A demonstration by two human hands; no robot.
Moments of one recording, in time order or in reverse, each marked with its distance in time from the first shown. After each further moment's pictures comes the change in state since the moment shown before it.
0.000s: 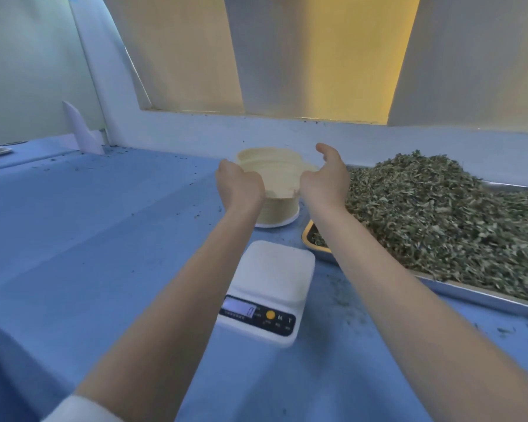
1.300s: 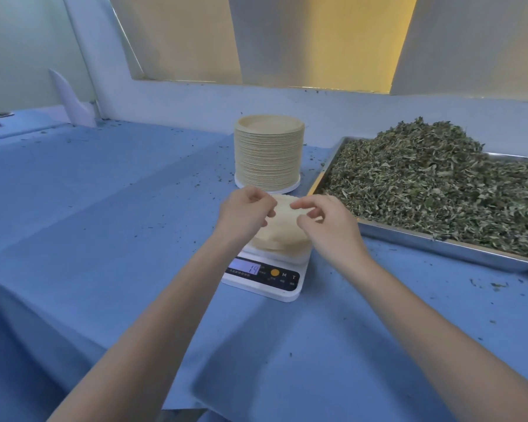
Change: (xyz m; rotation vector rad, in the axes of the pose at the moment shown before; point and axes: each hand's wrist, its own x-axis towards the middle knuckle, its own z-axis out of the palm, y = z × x) left_hand -0.062 -0.071 -0.041 0.019 -0.472 0.050; right_hand -0.100 0.067 -0.035 -0.255 -0.320 -0.176
